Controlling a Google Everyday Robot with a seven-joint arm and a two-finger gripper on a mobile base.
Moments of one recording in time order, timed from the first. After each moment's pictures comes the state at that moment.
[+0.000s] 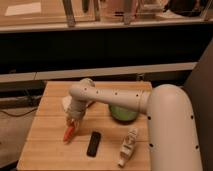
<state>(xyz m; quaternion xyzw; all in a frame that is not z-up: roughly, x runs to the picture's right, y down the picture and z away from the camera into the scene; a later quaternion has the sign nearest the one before) -0.187 0.206 0.803 -0.31 -0.38 -0.40 0.78</state>
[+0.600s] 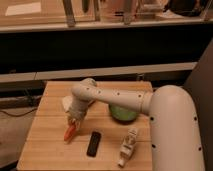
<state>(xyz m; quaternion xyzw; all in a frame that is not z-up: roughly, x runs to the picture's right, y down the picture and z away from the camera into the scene) -0.180 0.204 0.803 -0.31 -0.38 -0.39 0.78</state>
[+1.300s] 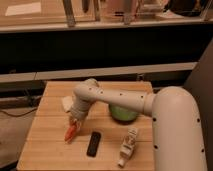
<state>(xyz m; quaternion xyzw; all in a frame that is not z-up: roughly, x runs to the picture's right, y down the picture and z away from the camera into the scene) -0.174 0.204 0.804 -0.31 -0.38 -0.37 0.79</state>
